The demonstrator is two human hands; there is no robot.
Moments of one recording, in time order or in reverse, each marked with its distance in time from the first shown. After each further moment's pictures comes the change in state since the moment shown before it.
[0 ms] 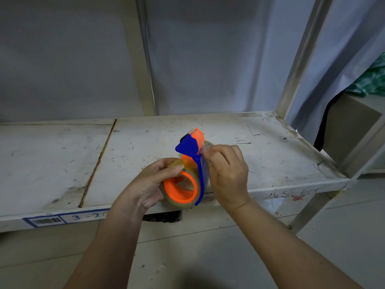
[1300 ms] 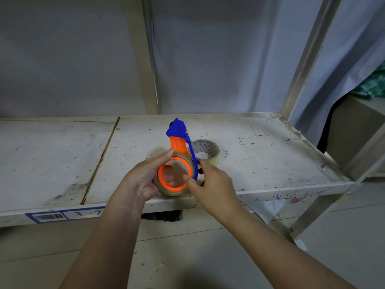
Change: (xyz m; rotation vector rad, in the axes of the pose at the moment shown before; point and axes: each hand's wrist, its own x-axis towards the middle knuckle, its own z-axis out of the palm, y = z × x) left_hand 0.004 0.017 -0.002 -0.047 0.301 -0.190; right_hand -0.006 -0.033 -0.003 0.128 -0.723 0.568
